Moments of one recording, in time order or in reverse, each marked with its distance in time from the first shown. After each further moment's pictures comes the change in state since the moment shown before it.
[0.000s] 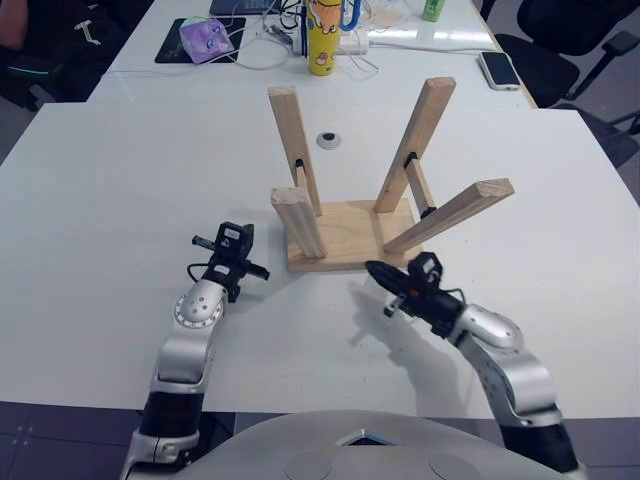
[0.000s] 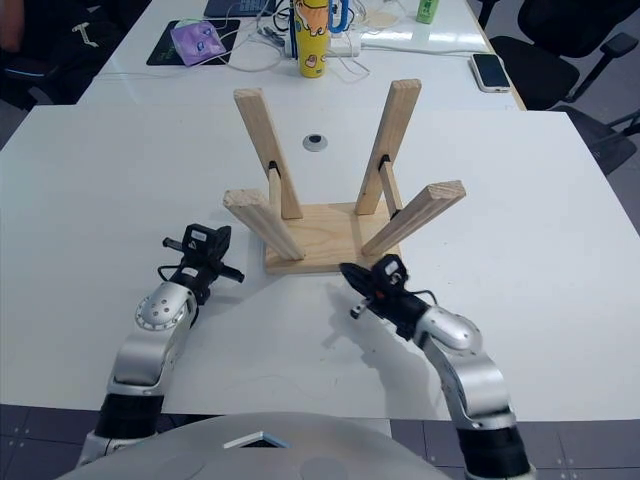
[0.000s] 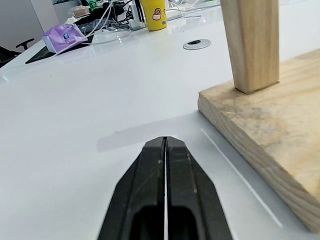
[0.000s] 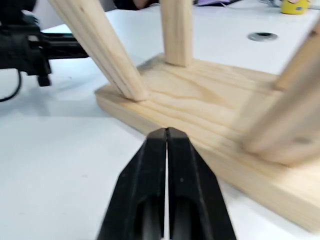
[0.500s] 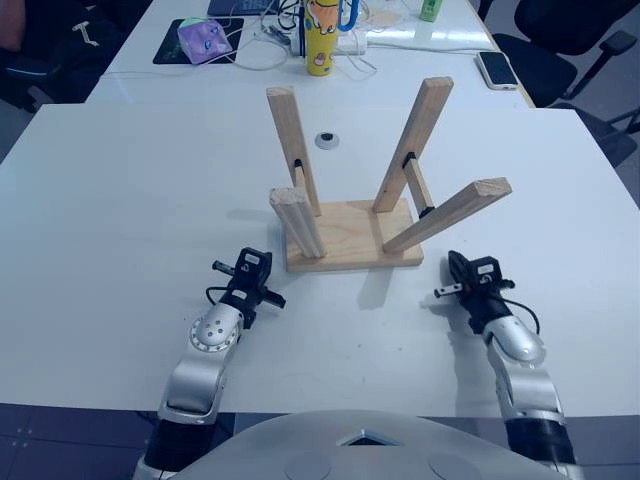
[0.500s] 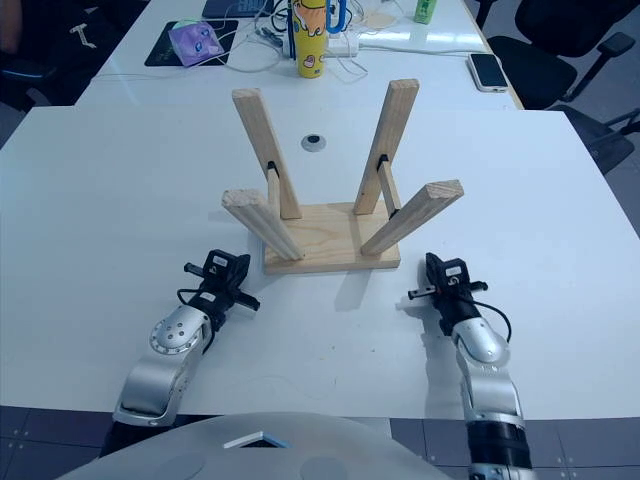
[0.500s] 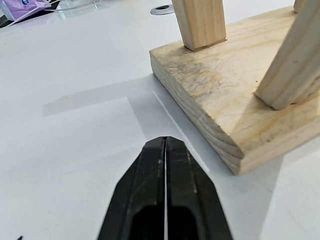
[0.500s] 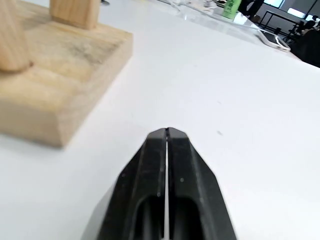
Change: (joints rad) left arm 0.059 -0.017 -0.100 -0.043 0.021 0.100 0.003; right arm -0.130 0.075 -0.116 0.435 -0.216 -0.285 -0.300
